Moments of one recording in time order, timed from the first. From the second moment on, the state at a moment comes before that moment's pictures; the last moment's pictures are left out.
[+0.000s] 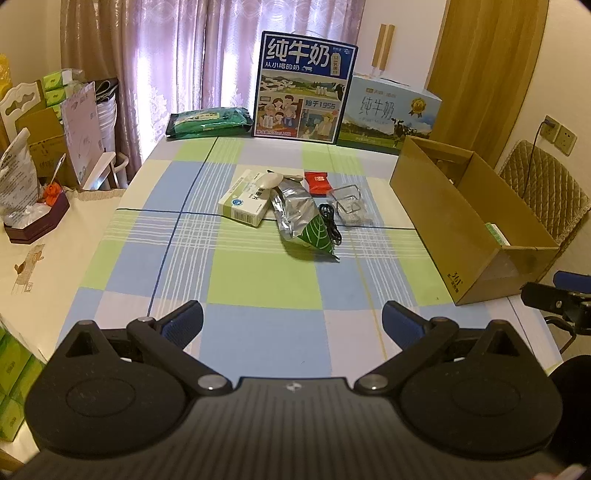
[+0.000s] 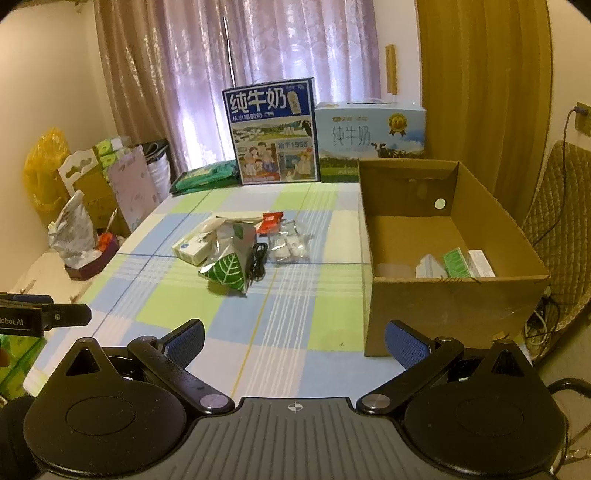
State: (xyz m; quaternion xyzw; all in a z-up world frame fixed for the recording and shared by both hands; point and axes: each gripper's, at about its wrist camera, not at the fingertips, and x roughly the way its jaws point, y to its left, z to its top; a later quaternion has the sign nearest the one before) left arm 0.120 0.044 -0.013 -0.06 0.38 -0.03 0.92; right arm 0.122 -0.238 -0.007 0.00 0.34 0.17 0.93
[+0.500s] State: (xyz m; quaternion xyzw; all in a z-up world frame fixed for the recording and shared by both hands) left arm 0.128 0.053 -0.019 -0.06 0.38 -0.03 0.92; right arm 0.128 -0.226 -0.013 0.00 0.34 0.18 0.92
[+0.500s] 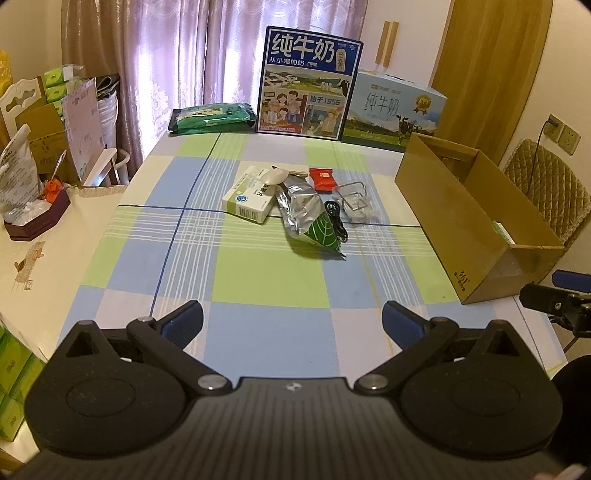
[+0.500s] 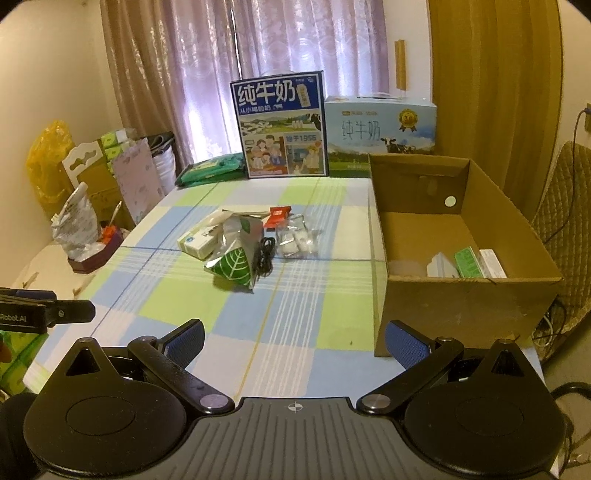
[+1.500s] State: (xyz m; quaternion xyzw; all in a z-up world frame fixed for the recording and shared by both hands) left arm 0.269 0.065 -0.087 -0.05 0.42 -0.08 0.90; right arm 0.263 -0.162 -0.098 -0.02 0.37 0.24 0.90
